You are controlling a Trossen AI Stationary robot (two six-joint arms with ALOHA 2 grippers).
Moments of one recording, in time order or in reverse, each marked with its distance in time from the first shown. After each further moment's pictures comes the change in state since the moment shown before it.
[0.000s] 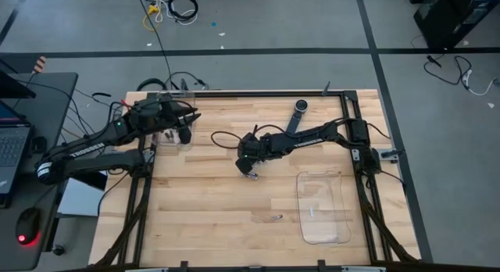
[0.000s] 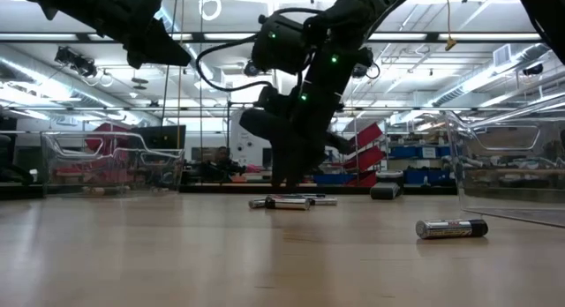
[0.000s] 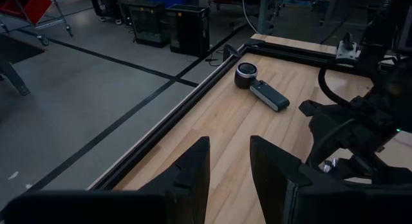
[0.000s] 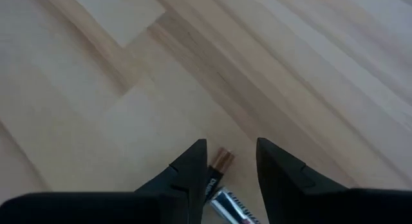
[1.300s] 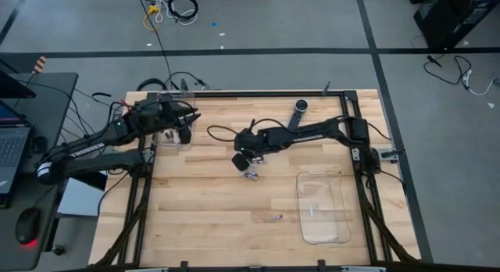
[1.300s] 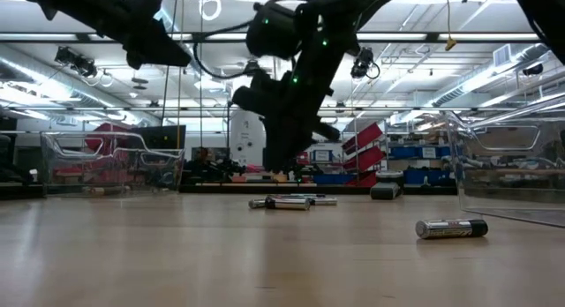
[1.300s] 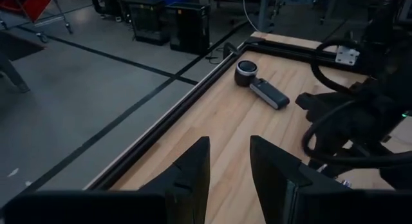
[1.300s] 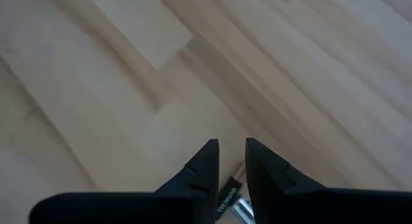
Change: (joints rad) left arm 0.000 0.000 0.000 -0.008 0.000 -0.005; right arm -0.025 0.002 0.109 -0.084 -0.093 -0.024
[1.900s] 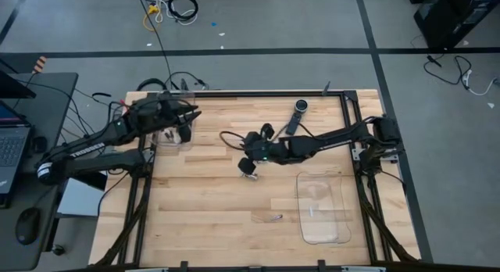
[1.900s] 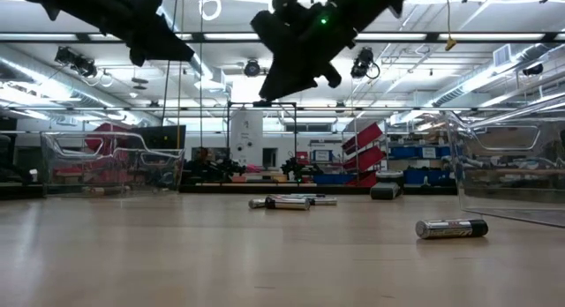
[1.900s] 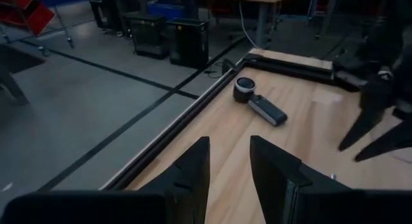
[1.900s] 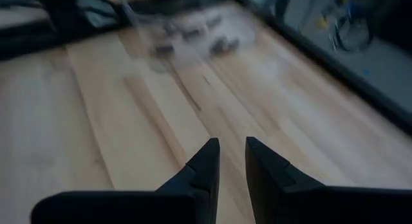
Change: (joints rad) left arm 0.006 0.002 0.000 0.063 0.011 0.000; right arm 0.119 -0.268 -0.246 0.395 0.321 -0.309
